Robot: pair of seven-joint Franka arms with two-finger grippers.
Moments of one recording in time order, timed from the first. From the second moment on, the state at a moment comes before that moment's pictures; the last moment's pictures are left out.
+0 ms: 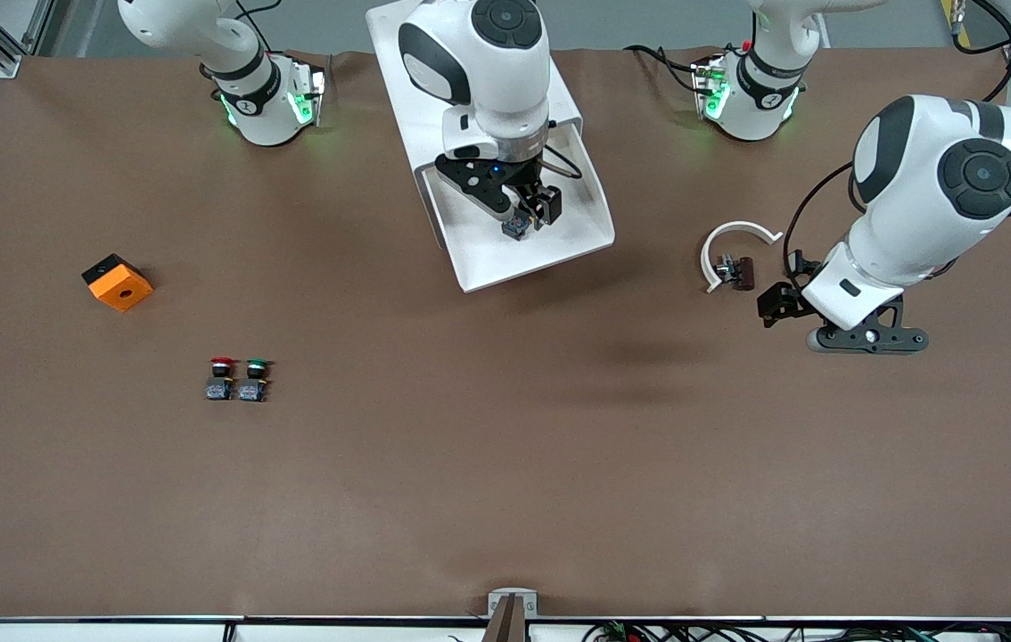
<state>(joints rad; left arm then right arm) 0.04 0.12 -0.26 -1.89 0.05 2.04 -0.18 0.98 0.36 -0.06 -1.56 0.02 1.97 1.64</state>
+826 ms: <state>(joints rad) -0.03 0.24 -0.48 -1.93 0.05 2.16 -0.57 0.62 0.33 -0.08 -1.40 0.02 1.68 0.91</state>
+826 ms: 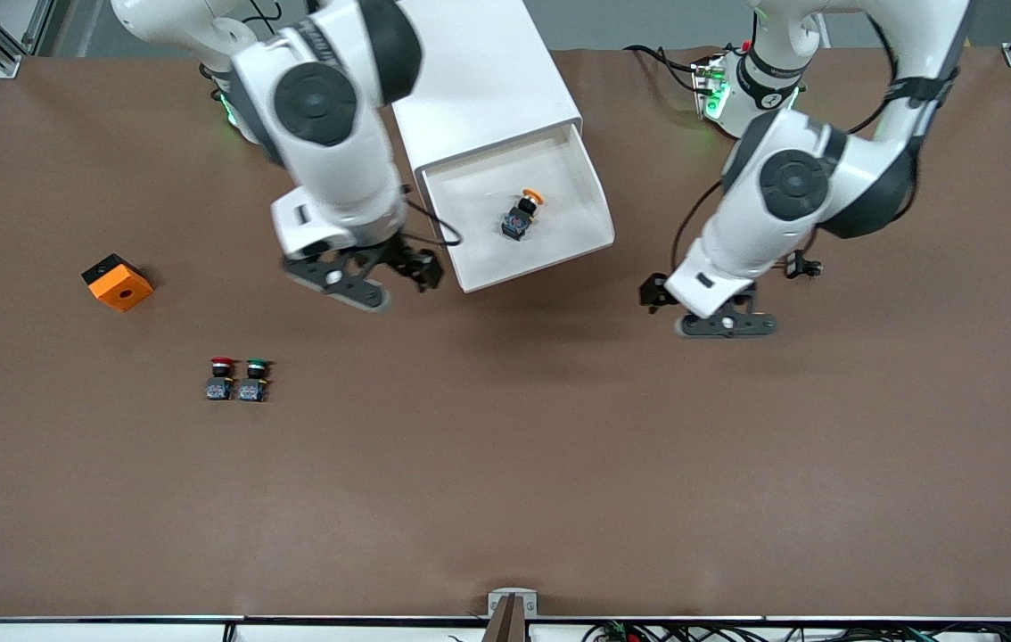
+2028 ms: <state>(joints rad) -0.30 0.36 -0.62 -1.89 -0.12 1.98 -1.19 0.10 0.27 -0.08 -1.44 0.02 1.57 0.04</state>
